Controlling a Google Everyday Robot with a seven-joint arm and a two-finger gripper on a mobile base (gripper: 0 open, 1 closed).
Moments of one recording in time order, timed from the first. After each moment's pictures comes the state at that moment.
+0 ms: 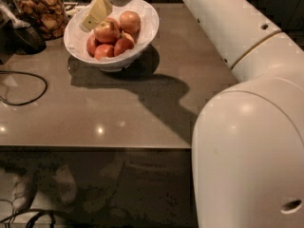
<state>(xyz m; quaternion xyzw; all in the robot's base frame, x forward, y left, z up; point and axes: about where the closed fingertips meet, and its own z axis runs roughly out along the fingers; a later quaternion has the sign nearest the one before) 0.744 0.141 1.000 -0.56 0.69 0.16 0.43</state>
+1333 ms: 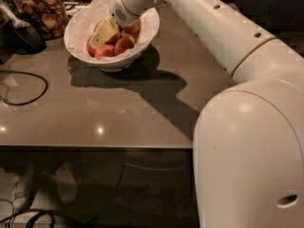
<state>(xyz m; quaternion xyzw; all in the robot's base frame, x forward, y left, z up) 0.757 0.128 0.932 -0.53 0.74 0.16 0.38</state>
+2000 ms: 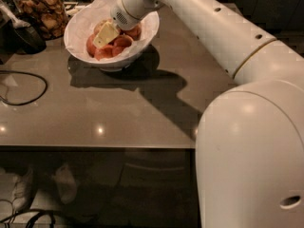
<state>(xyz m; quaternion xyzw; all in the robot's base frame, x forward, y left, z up) 0.754 0.128 0.923 -0.52 0.74 0.17 0.38</state>
